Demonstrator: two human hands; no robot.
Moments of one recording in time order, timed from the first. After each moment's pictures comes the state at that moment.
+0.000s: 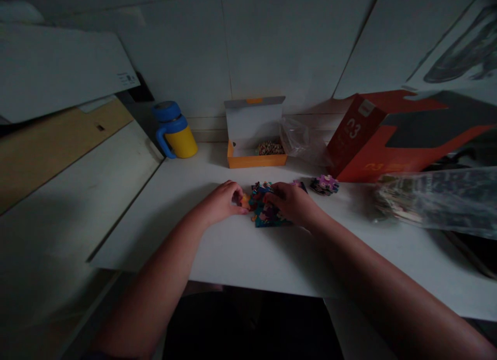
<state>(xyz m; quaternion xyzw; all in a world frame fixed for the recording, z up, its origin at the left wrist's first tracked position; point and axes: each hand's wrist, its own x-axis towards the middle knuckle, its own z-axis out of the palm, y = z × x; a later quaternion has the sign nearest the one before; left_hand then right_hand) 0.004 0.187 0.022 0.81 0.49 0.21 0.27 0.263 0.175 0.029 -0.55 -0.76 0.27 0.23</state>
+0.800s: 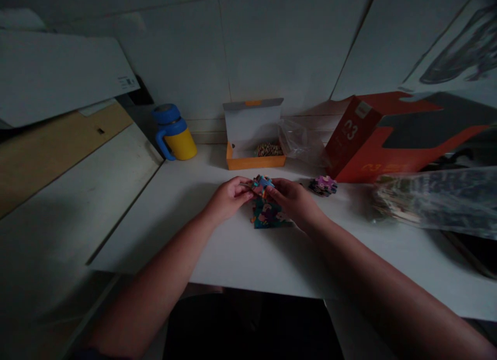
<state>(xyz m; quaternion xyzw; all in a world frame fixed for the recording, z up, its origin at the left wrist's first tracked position) 0.040 0.189 0.012 0.58 0.38 0.42 0.58 0.257 0.169 0.038 -0.47 -0.65 0.46 0.38</state>
